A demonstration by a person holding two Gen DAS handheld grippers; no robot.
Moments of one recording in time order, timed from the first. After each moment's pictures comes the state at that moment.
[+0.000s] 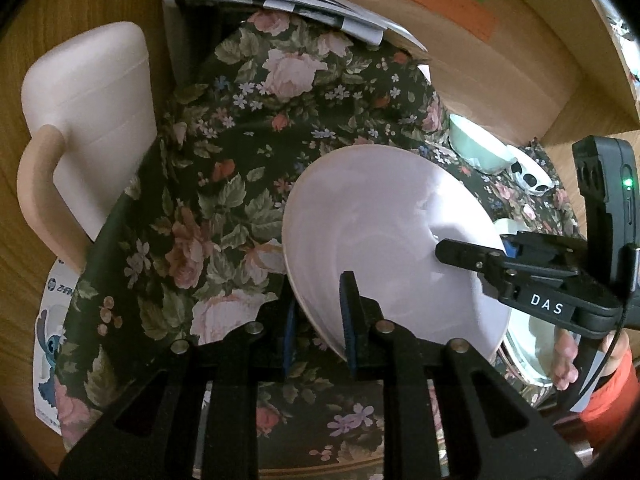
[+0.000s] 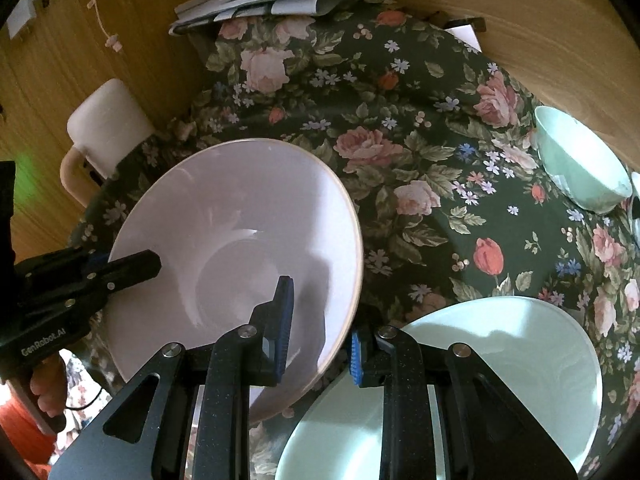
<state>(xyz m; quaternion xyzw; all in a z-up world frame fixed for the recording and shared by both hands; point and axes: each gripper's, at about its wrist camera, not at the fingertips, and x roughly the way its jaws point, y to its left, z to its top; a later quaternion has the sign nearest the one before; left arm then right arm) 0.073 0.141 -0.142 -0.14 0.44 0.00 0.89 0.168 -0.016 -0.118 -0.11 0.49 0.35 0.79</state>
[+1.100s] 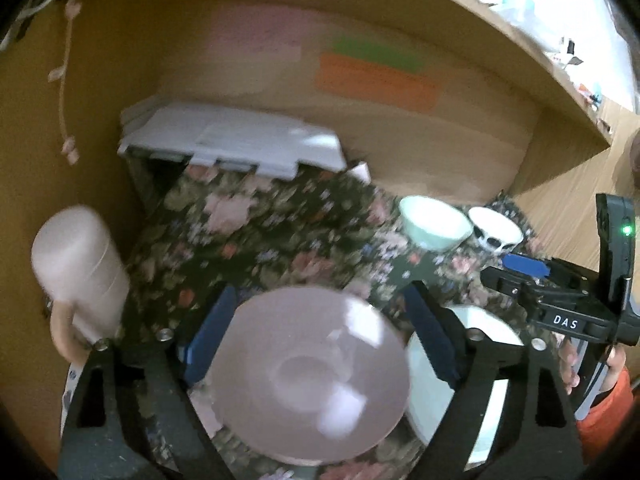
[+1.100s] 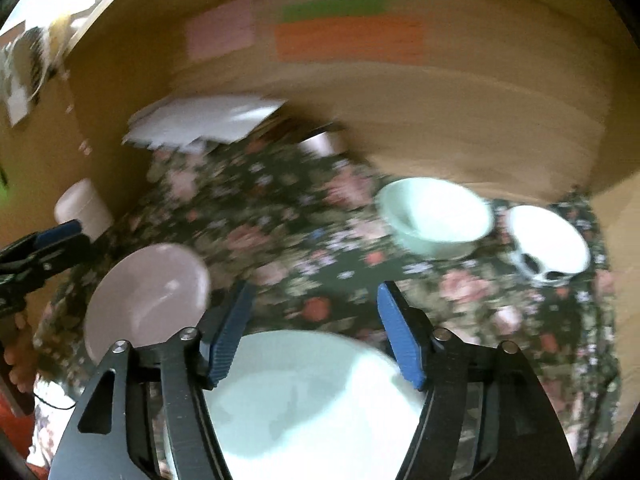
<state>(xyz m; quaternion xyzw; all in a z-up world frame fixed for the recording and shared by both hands) 0.099 0.081 -0.047 -0.09 0.31 0.00 0.95 0.189 -0.129 -0.042 -0.08 0.37 0.27 0.88</state>
